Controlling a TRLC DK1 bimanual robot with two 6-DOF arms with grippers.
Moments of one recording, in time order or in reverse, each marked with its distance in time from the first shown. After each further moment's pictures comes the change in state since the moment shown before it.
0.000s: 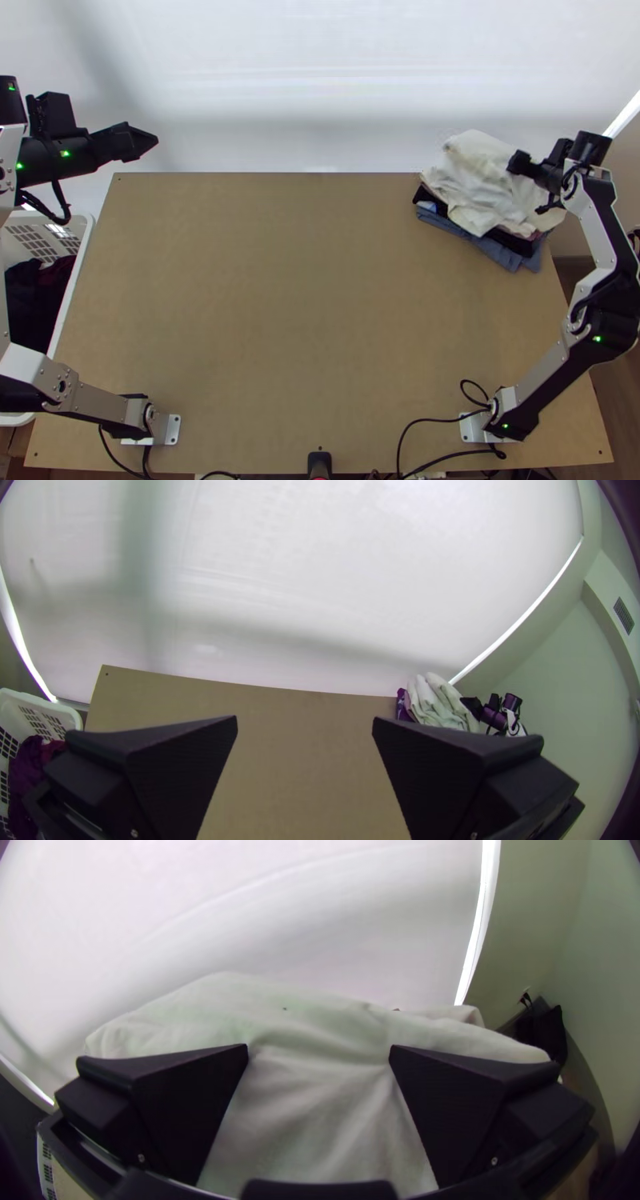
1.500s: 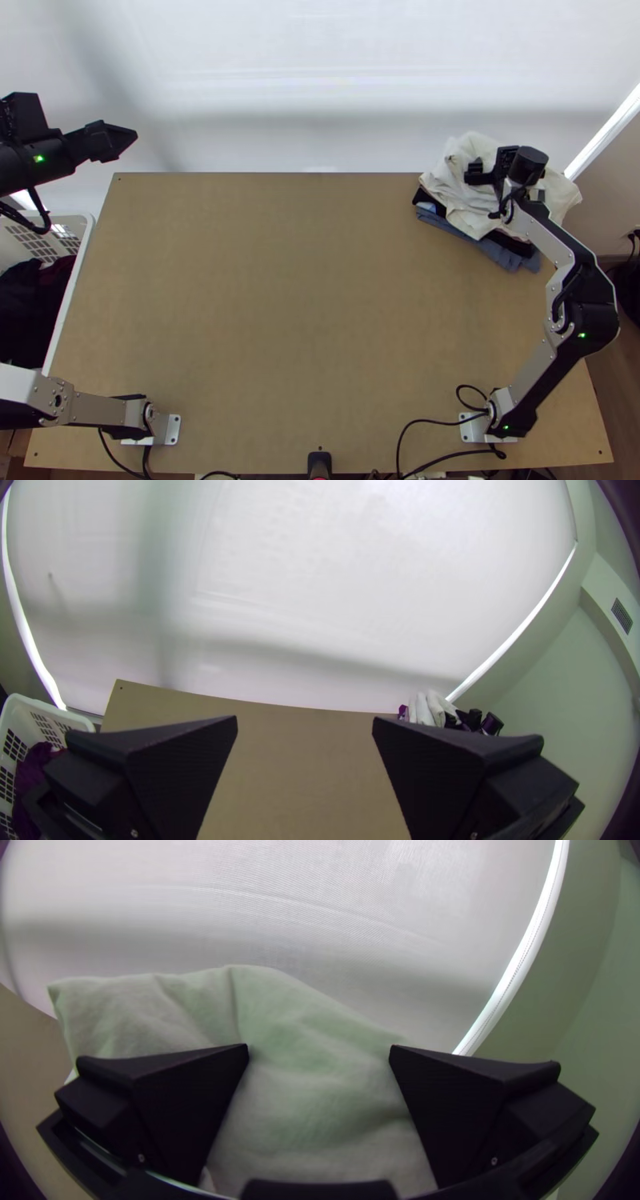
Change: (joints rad) left arm 0.052 -0.069 0.002 0.009 0.000 0.000; right arm 0.201 0.001 -0.290 0.580 0.277 -0.385
